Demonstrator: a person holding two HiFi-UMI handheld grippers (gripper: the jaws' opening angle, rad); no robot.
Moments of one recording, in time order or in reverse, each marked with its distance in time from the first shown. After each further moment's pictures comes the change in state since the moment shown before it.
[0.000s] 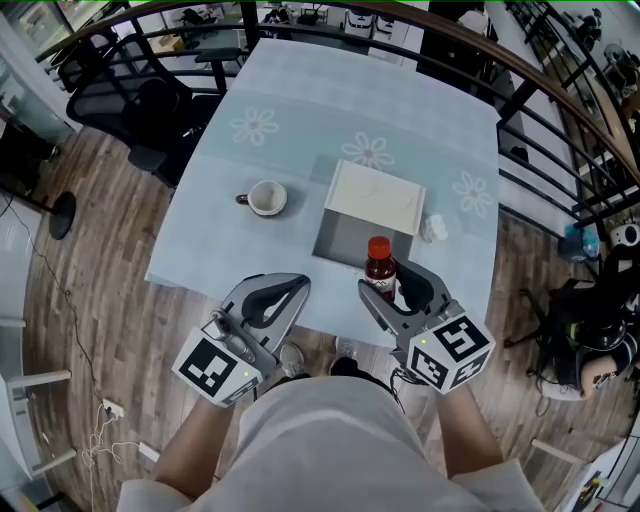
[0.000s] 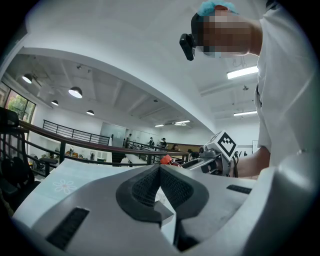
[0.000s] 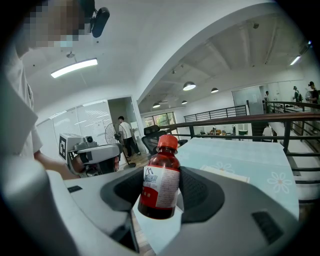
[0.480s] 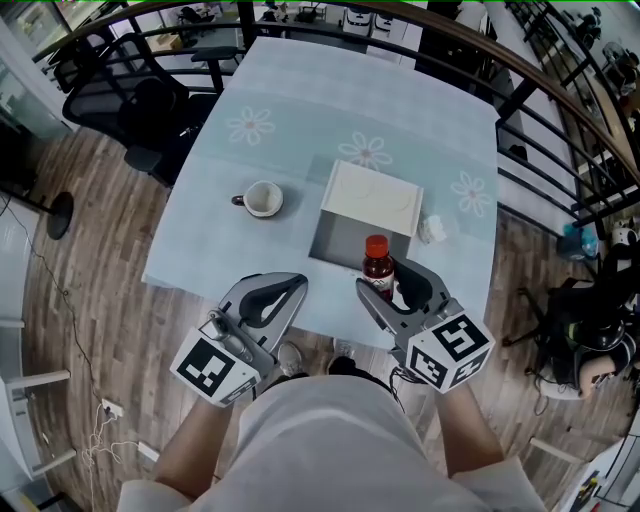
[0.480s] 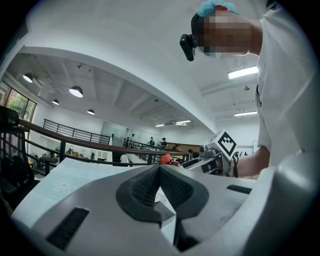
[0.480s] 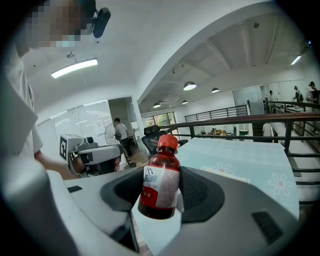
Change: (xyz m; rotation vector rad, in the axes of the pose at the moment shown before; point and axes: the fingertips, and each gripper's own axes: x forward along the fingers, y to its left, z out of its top) left arm 0.009 0.003 -0.001 -0.005 0.001 0.005; right arm 0.002 -0.009 0.004 -0.005 0.000 0.007
